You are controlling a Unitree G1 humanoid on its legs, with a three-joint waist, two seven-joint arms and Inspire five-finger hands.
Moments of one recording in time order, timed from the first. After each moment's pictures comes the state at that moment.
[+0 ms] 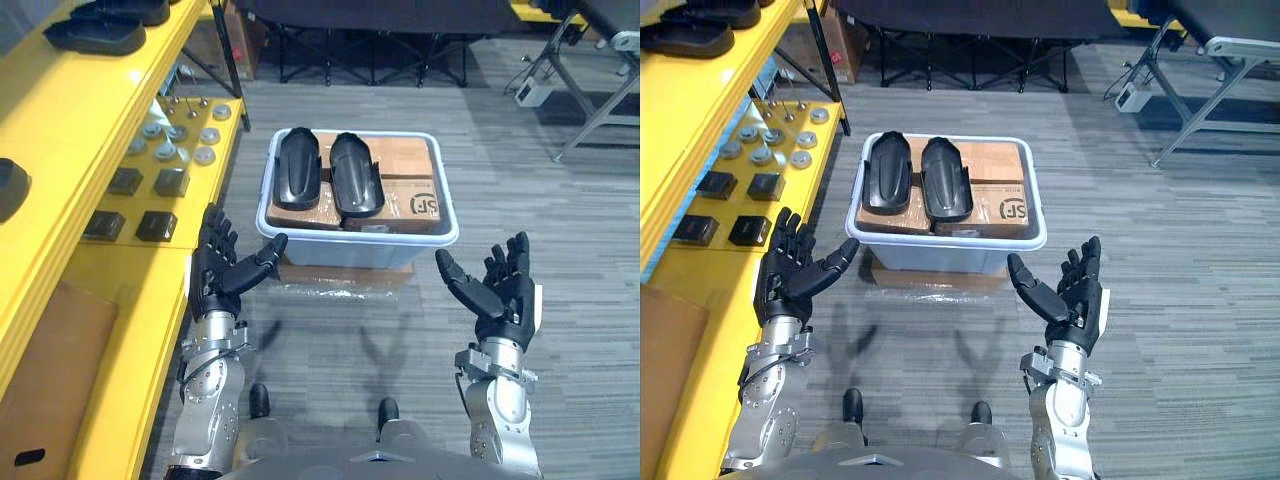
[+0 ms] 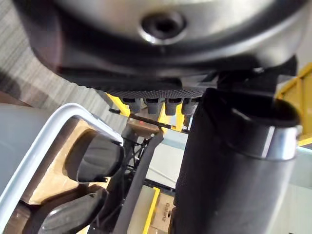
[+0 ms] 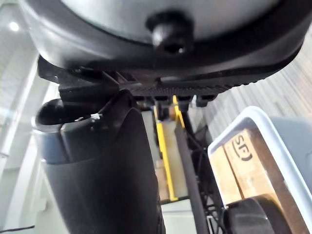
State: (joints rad) left arm 0.25 0.07 -0.08 -0.17 -0.35 -0.22 0.21; right arm 0.30 -0.07 -0.03 0.00 0.32 -0.42 -0.21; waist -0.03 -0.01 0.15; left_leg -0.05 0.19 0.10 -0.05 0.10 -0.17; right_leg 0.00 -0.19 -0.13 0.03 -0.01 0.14
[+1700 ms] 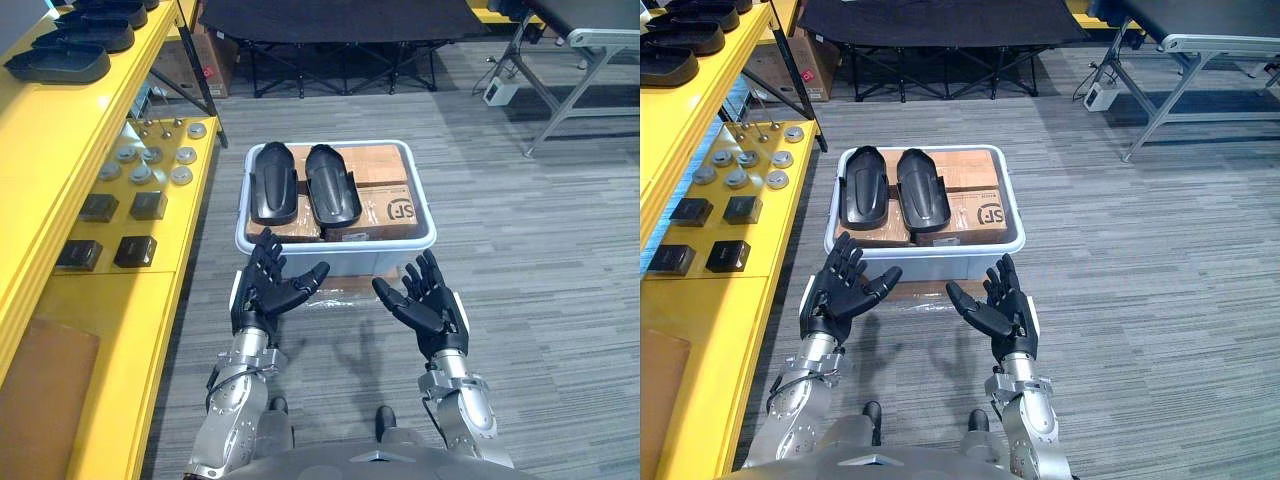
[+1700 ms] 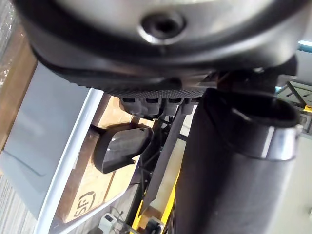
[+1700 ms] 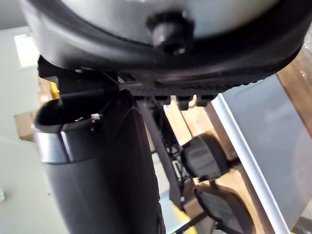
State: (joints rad) left arm 0.28 0.10 -0.26 -0.09 -0.43 -0.19 0.15; right arm 0.30 -0.15 0.22 0.11 0.52 -0.37 0.00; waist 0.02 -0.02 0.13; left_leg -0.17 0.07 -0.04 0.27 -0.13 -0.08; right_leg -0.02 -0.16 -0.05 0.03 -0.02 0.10
